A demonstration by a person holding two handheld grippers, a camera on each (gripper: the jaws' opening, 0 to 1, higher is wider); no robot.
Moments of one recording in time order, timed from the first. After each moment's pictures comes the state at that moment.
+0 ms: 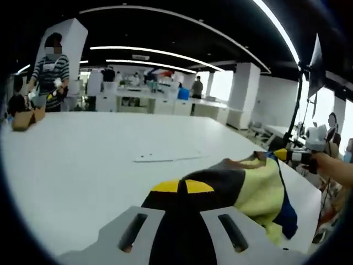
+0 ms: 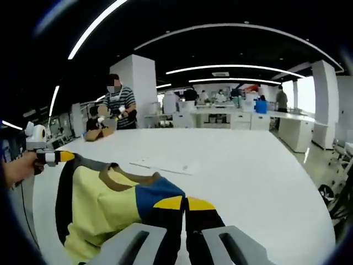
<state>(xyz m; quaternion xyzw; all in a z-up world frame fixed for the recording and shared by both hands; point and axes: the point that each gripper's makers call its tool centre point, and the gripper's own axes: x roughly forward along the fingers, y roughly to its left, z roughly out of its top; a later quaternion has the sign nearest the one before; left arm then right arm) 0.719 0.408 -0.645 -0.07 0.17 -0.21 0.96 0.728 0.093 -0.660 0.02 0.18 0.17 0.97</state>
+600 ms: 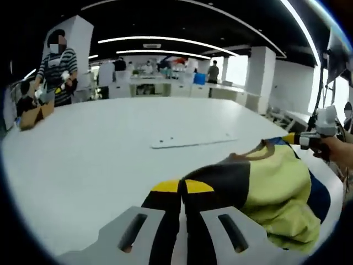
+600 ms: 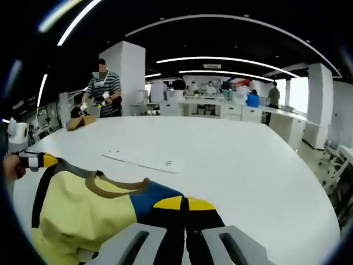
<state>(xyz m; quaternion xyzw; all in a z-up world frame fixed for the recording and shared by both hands) 0.772 0.423 -0.712 0.00 0.23 -0.15 0.96 0.815 0.105 -0.719 -0.01 0.22 0.12 0.97</state>
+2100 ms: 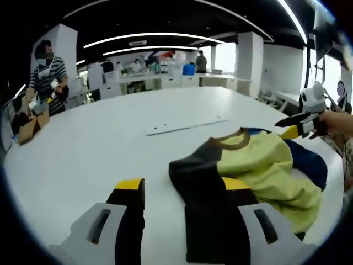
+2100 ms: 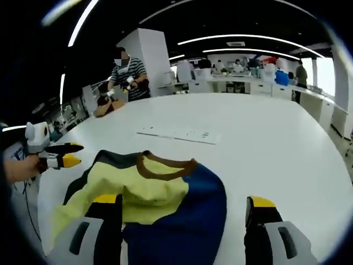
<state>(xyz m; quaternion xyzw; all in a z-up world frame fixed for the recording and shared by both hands) 0.722 0.425 -0.714 0.03 0.22 -0.20 0.95 0.752 0.145 -0.739 0.01 0.30 0.26 0.92</state>
